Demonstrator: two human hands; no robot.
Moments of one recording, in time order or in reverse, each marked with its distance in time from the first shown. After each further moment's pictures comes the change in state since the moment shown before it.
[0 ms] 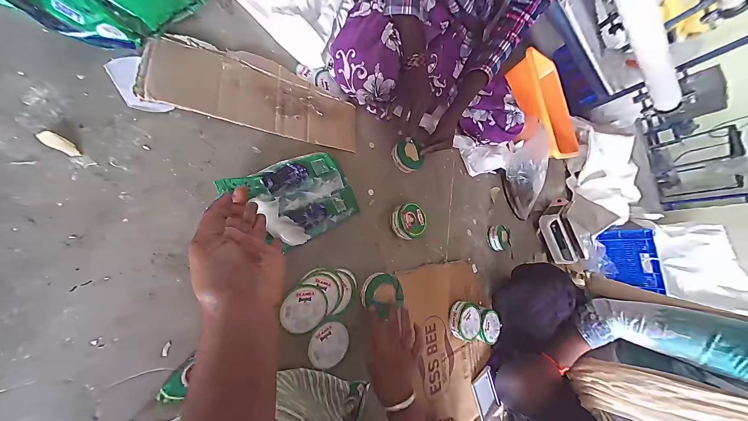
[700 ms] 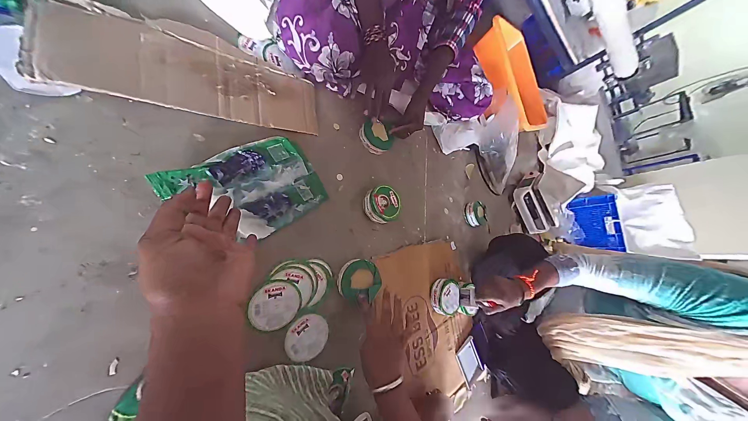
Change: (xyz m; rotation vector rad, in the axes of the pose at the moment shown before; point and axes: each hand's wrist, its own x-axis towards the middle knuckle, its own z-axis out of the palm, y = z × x) left_hand -0.007 -0.013 0.004 0.140 -0.021 -0.081; right_hand -0.006 0.011 -0.016 0.017 -0.269 0.247
